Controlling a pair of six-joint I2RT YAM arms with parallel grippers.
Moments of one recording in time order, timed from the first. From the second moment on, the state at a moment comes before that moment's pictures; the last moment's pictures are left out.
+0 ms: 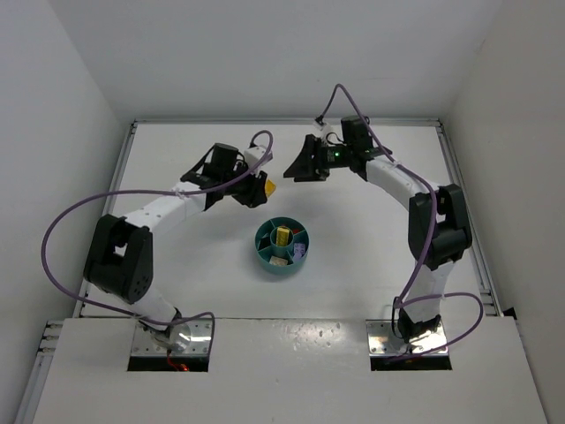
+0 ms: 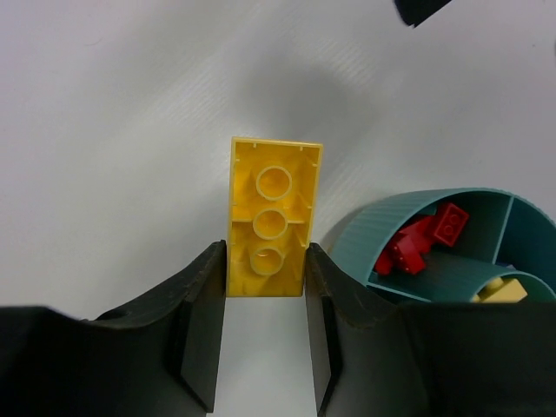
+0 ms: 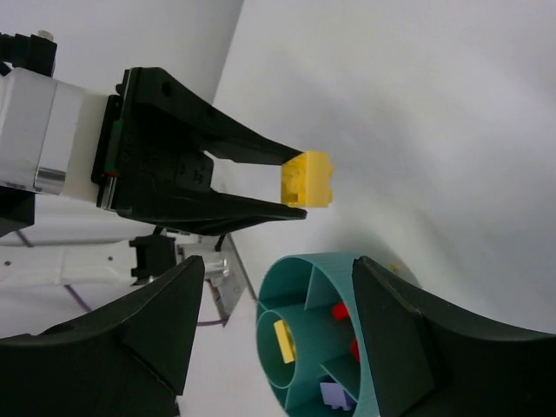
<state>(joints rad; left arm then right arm) -0.39 1.60 1.12 -0.24 0.38 0.12 0.30 1.90 1.39 -0.14 -0.93 0.52</state>
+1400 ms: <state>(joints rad) -0.55 1.51 1.12 -0.26 0.31 0.13 0.36 1.89 1.29 -0.17 -0.98 0.42</state>
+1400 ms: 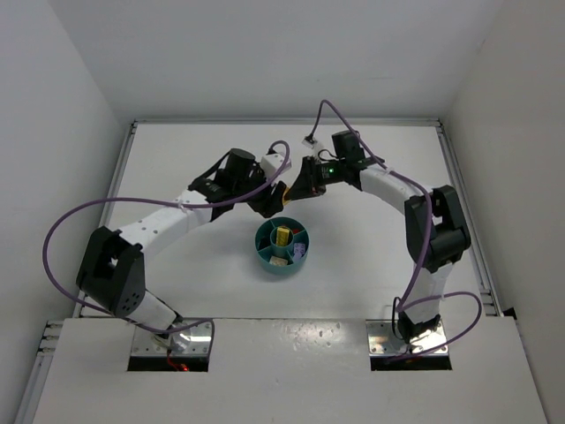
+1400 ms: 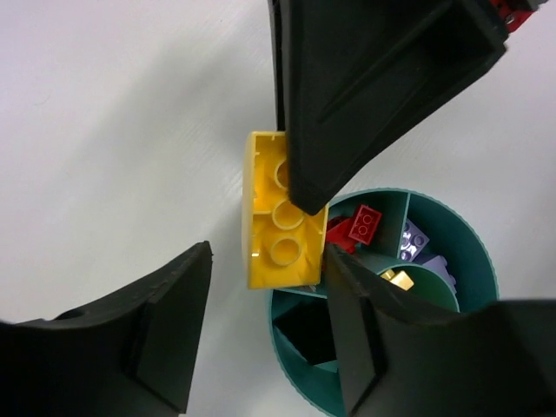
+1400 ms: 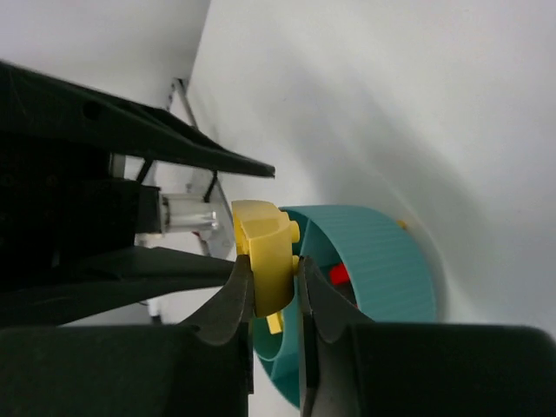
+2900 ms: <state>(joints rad) -0.04 1.39 1.05 -0.34 0.20 -0.14 0.74 1.64 1.32 -0.67 -0.37 -0.52</state>
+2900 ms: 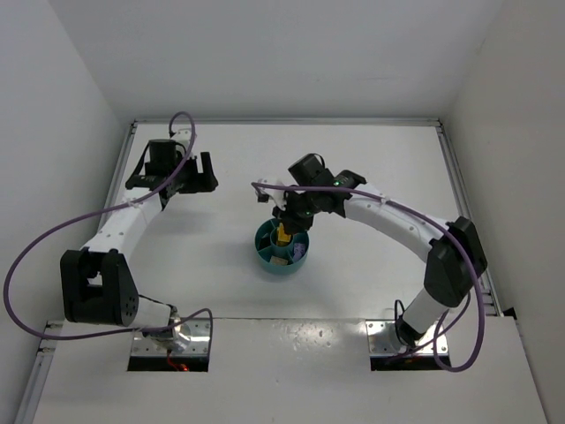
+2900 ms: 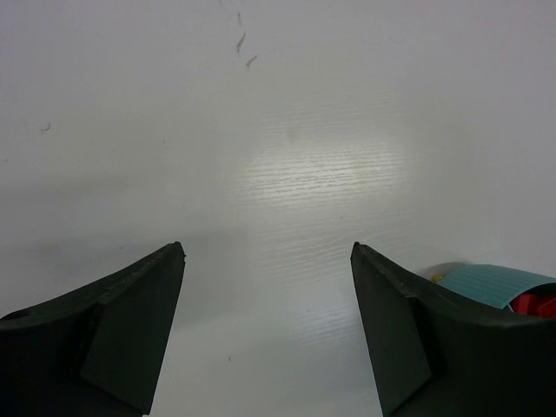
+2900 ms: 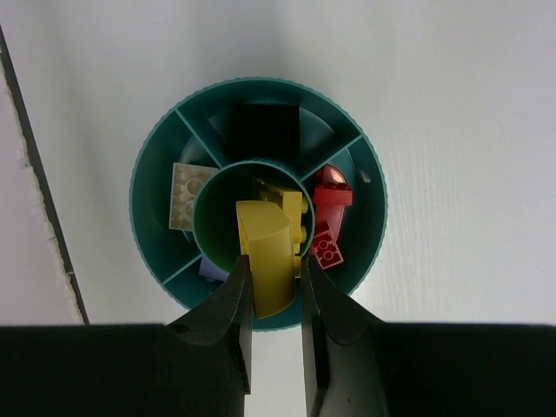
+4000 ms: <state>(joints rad) -0.04 1.43 1.05 -0.38 0.32 -0.02 0.56 1.67 1.46 -0.56 -0.37 -0.21</state>
